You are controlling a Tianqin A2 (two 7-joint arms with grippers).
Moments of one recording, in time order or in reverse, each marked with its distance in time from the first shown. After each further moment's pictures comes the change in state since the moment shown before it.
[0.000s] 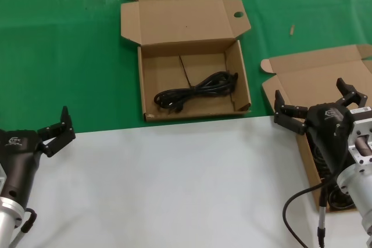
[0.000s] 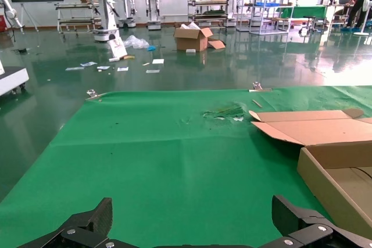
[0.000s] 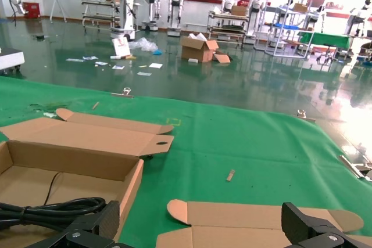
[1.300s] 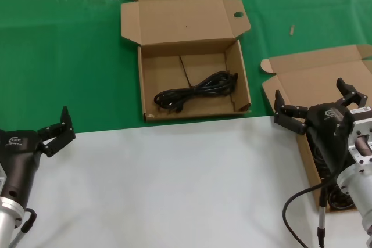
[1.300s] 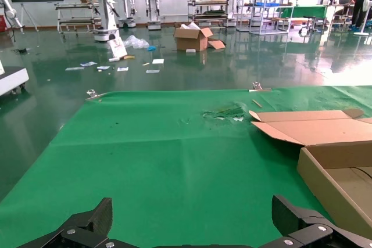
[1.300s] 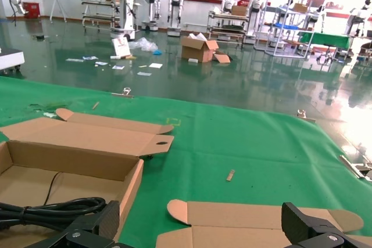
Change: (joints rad) left arm 0.000 0.000 0.000 0.000 0.000 0.000 0.000; right arm 0.000 0.000 0.000 0.000 0.000 0.000 0.000
